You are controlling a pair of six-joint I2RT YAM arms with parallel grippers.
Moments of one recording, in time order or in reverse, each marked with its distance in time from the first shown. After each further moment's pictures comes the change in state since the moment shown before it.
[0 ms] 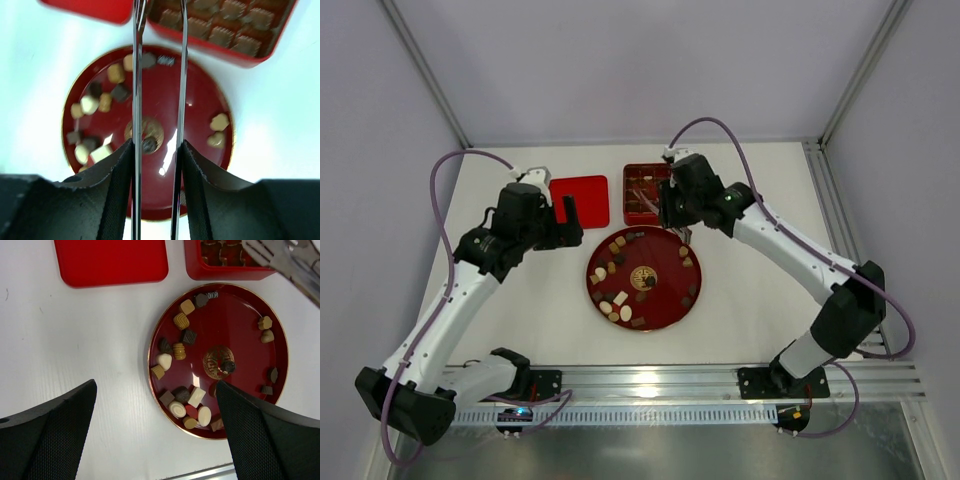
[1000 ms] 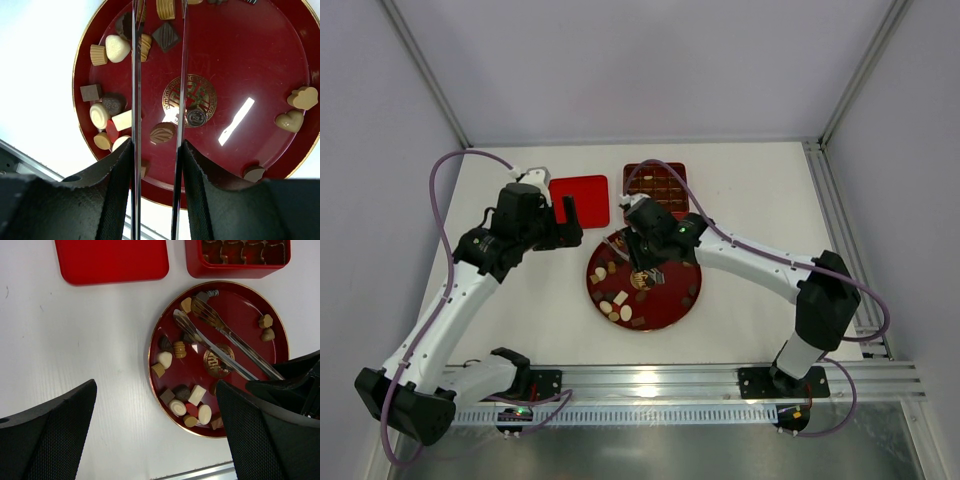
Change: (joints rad) left arm 0.000 -0.004 0.004 -0.008 0.000 -0.001; right arm 0.267 0.076 -0.101 0.006 0.025 0.083
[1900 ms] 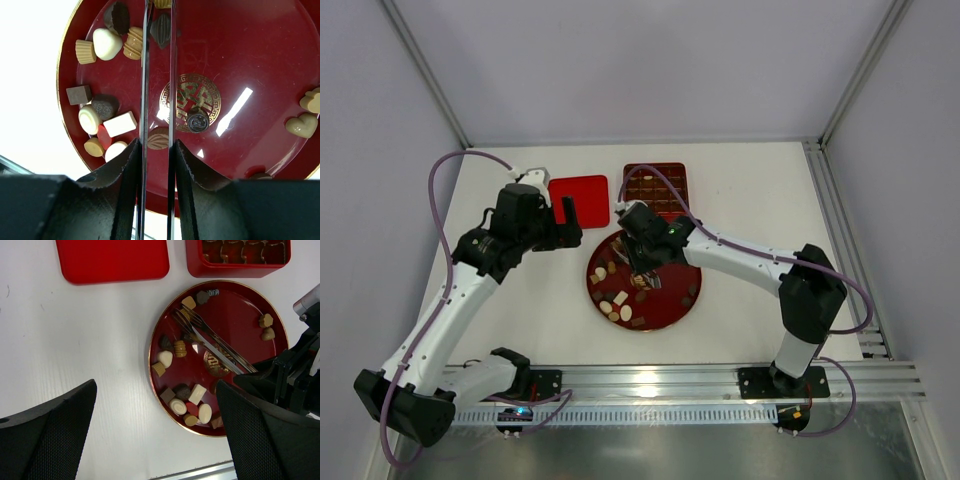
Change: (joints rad) left arm 0.000 -0.006 0.000 -0.007 0.000 0.000; right arm 0.007 0.079 0.003 0.016 0.000 0.003
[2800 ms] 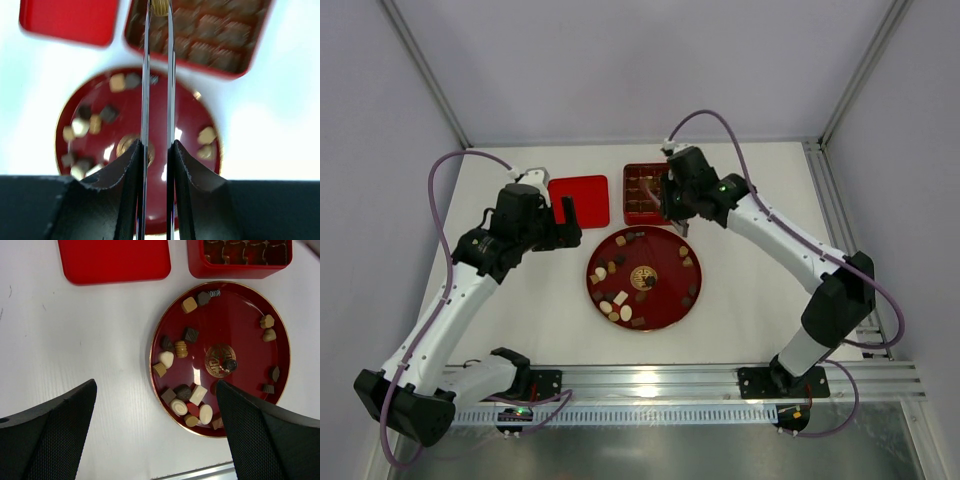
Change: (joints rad) left arm 0.000 0.000 0.000 0.000 -0.007 0.000; right arm -0.232 -0.112 0.140 -0.054 -0.001 -0.050
